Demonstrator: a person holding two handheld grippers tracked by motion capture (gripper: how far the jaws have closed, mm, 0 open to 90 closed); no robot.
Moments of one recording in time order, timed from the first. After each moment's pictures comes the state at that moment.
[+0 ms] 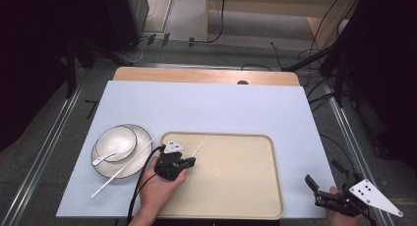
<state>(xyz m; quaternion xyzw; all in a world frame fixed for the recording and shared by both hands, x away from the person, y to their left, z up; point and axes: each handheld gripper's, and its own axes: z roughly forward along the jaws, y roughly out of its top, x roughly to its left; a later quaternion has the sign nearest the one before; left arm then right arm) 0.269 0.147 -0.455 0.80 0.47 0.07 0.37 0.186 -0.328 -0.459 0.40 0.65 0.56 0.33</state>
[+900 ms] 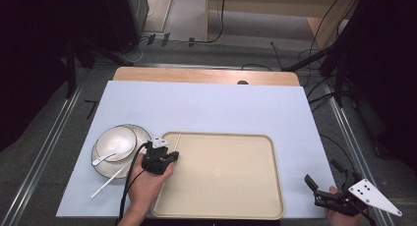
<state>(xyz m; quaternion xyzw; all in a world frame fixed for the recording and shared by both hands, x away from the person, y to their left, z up) 0.278 0.185 -0.458 0.77 0.53 0.12 0.33 0.187 -0.328 -0.460 0.40 0.65 0.56 0.33</state>
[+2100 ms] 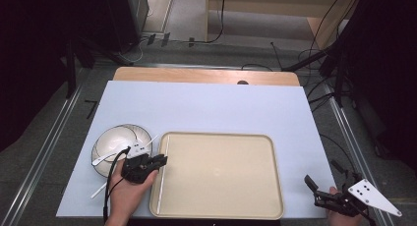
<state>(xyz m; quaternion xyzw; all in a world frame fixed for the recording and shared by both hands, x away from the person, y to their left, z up) 0.244 0.230 -0.439 0.77 0.49 0.13 0.39 0.186 -0.327 -0.460 0.40 0.66 0.55 0.33</state>
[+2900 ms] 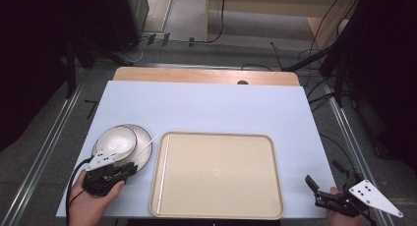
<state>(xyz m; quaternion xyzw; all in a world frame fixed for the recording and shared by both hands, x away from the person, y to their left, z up) 0.210 0.301 -0.418 0.78 0.49 0.14 0.37 0.185 -0.328 -0.459 0.40 0.65 0.55 0.34</state>
